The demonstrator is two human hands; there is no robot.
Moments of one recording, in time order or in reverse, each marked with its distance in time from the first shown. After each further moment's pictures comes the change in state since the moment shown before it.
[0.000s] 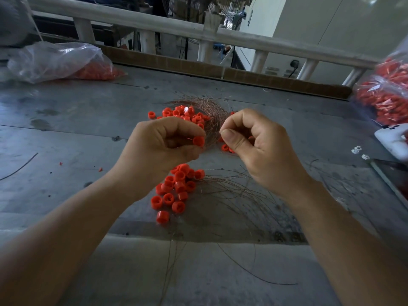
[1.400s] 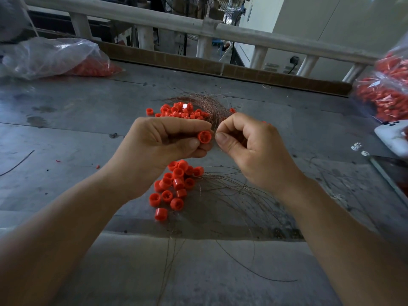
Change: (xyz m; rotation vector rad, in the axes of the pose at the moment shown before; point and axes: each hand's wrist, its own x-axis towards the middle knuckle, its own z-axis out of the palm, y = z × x) left_hand -0.002 0.001 0.000 -0.233 -0.111 -0.018; right_hand -0.002 0.001 0.004 -0.057 -0.061 0.057
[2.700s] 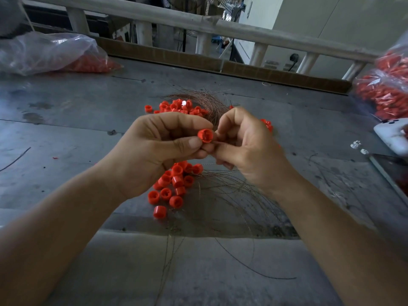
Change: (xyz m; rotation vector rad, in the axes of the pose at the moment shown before) left_hand 0.000 -0.001 -0.003 -0.280 -0.119 -0.094; right_hand 0.002 0.001 0.009 0.445 -0.063 0.182
